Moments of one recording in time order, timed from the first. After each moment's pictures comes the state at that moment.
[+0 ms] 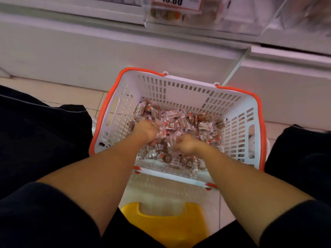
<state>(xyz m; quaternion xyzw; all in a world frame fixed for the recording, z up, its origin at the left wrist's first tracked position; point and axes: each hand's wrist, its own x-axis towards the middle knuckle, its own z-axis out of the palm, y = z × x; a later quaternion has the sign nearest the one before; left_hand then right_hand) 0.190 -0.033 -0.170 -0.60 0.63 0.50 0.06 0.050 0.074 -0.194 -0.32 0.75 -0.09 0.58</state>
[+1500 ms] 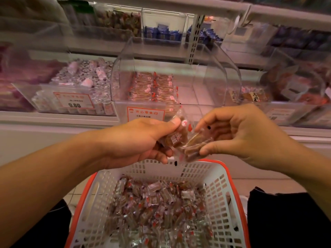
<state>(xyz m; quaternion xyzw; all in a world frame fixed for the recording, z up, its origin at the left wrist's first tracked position) 0.128 -0.079 0.117 -0.20 0.60 0.77 0.00 -0.043 0.073 0.146 -0.58 0.64 -0.41 0.30</state>
